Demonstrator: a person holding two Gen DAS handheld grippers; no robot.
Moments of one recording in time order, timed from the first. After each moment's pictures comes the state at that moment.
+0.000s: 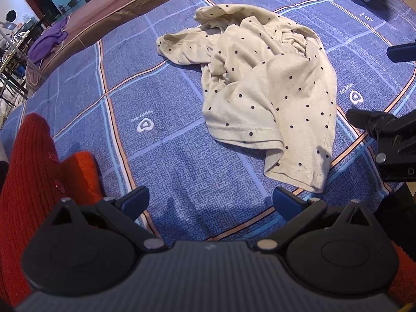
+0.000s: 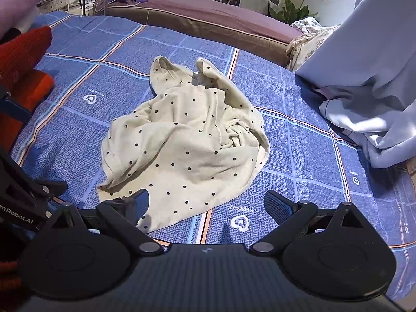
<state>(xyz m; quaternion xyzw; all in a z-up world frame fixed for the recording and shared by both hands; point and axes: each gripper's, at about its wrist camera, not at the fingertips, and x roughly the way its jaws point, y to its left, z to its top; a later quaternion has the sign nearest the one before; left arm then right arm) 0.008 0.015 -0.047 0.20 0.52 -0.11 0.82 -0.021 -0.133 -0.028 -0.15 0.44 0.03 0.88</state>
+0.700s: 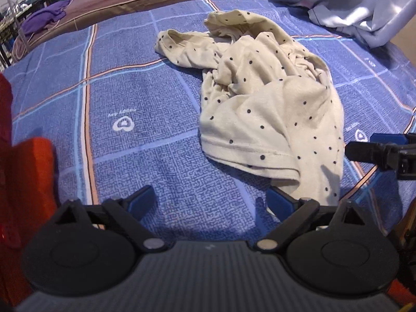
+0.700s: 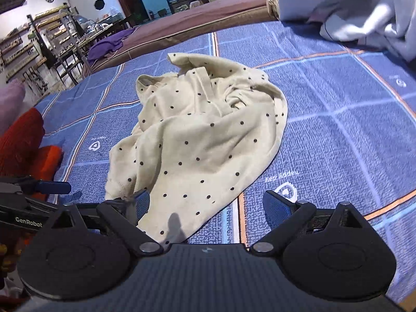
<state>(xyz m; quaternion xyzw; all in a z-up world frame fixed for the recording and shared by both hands) 0.037 0.040 -0.095 0.09 0.48 -0.15 0.86 -0.016 -0.200 -0.093 0.14 0.43 0.04 0.89</state>
